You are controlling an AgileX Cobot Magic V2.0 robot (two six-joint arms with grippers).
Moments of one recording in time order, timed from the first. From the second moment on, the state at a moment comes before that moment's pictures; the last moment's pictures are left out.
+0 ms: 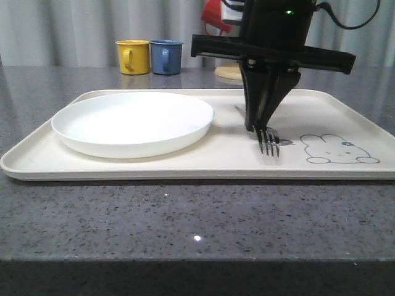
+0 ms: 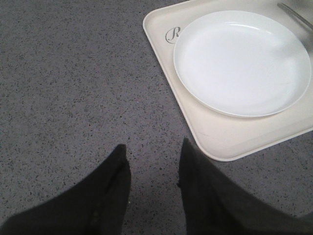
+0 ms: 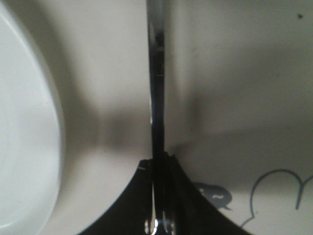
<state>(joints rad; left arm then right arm) -0.17 0.71 -0.89 -0.14 0.95 0.23 0.50 1.85 -1.57 0.11 1.18 0.53</state>
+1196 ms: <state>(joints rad) -0.17 0.71 -0.89 -0.14 0.95 0.23 0.50 1.76 -1.58 0.00 1.22 0.49</state>
